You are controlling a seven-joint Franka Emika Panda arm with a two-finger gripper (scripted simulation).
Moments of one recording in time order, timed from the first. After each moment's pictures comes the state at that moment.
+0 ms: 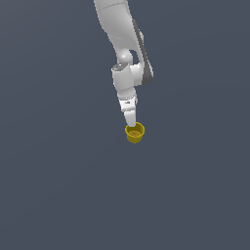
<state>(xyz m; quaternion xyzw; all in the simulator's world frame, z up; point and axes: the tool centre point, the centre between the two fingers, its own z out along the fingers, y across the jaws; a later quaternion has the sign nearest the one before) -0.139 0.046 0.083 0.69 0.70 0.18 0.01</state>
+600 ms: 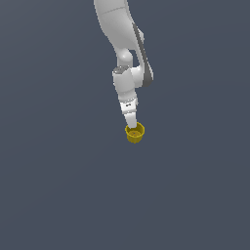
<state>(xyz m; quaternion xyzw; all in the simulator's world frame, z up) -0.136 0.049 0.072 0.69 0.70 0.18 0.01</state>
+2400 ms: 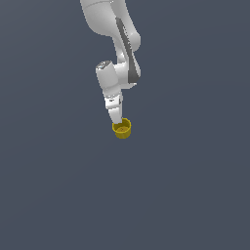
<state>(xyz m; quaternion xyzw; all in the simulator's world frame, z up) -0.155 -0.024 0.083 0.69 0.70 0.18 0.01</state>
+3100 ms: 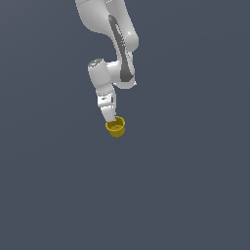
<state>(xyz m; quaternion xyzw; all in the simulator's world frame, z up) -0.163 -0.058 0.088 0.69 0.70 0.18 0.01</state>
